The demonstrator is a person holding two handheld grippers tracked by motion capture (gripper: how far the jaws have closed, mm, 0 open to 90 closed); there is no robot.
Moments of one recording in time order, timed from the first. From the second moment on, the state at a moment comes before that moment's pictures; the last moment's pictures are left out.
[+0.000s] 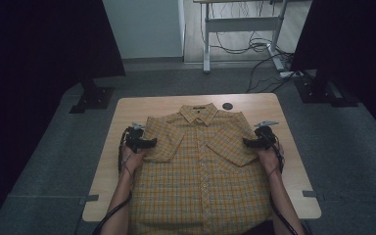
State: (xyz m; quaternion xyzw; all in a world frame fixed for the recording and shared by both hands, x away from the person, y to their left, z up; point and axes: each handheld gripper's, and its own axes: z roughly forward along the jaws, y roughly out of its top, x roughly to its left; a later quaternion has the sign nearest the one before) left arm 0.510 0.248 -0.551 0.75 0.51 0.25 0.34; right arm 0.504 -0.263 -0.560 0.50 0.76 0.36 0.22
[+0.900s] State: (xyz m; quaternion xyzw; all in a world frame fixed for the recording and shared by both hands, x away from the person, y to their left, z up) left arm 0.476 0.251 -0.498 0.72 0.44 0.30 0.45; right arm 0.470 -0.260 -0.509 0.46 0.75 0.44 0.19
